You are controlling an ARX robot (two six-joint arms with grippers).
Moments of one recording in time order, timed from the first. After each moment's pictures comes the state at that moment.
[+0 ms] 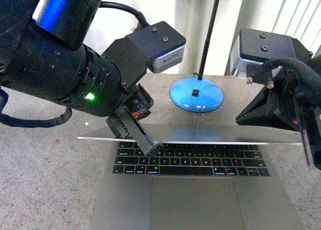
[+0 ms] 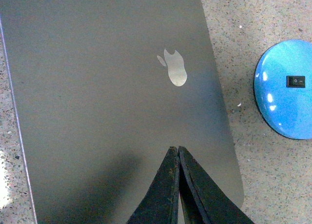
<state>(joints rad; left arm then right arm) -0.45 1.78 0.98 0.04 0.12 0.54 0.18 1.74 1.01 -0.32 -0.49 -1.14</state>
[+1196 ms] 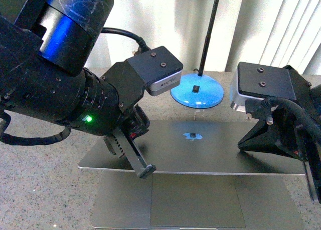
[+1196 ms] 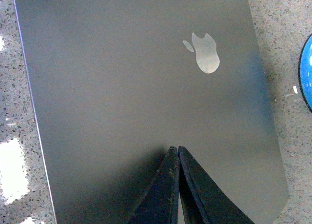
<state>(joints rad) -0.45 1.82 0.94 0.05 0.15 0.57 0.18 1.75 0.91 -0.29 -0.47 -1.14</state>
